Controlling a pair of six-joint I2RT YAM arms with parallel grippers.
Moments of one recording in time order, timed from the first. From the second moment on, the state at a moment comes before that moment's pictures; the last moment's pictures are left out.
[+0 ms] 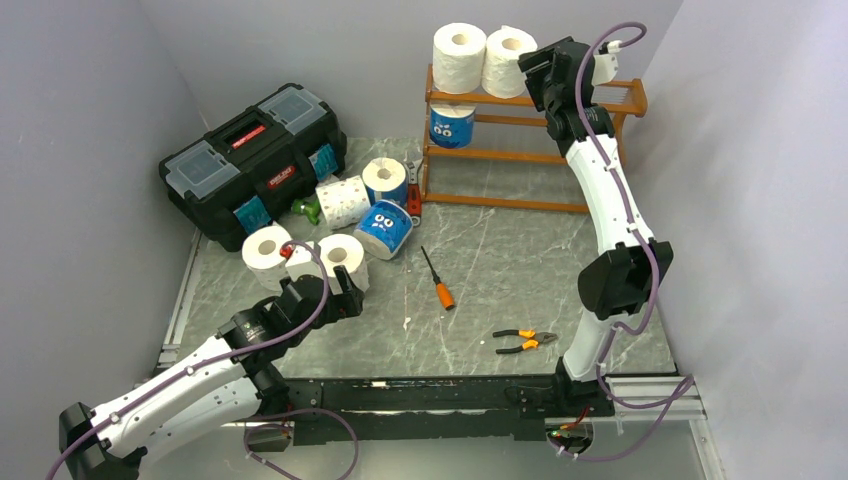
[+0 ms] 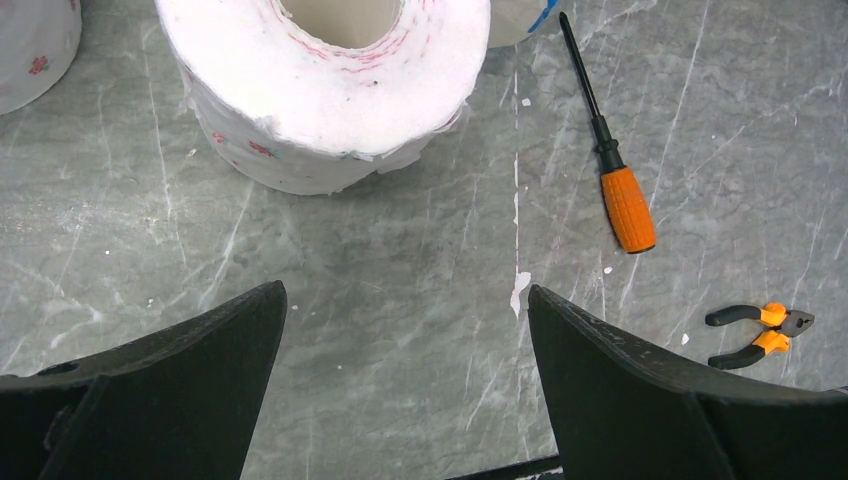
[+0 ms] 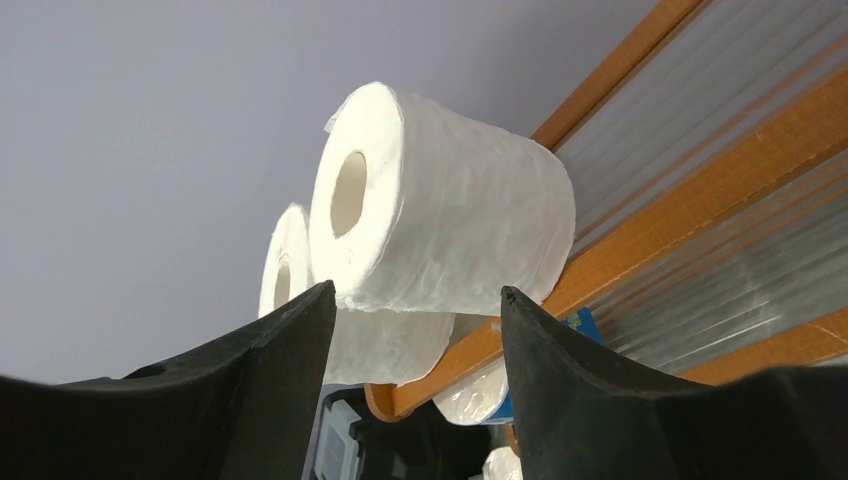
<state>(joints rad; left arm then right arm) -0.84 0.66 0.53 -0.54 -0.43 -0.85 0.17 1.84 2.03 -0.39 0.26 1.09</state>
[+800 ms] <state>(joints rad) -0.84 0.65 0.53 -0.53 -0.43 -0.83 0.08 1.57 1.59 0.02 0.14 0.95</state>
